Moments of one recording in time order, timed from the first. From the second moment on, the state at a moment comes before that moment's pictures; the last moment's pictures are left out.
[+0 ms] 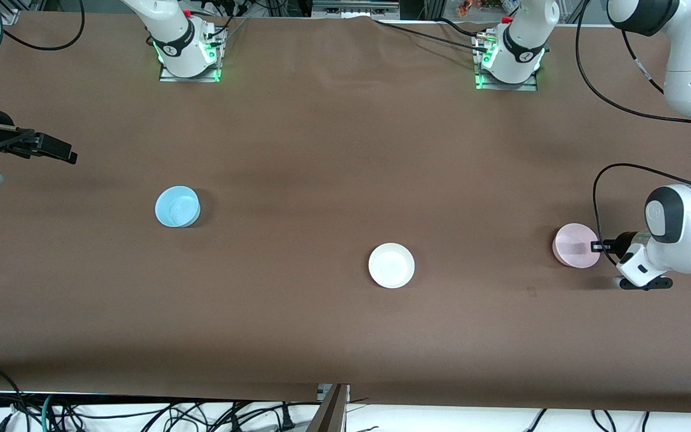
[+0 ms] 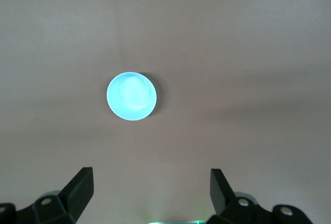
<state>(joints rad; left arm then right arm) 0.27 0.75 -0.04 -1.51 0.06 1.97 0.15 0.00 0.07 -0.07 -1.66 0.03 1.57 0.05</state>
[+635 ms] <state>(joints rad) 0.15 0.70 -0.13 -1.30 0.04 1.72 0.12 0.00 0.12 -0.07 -1.91 0.03 1.91 0.05</state>
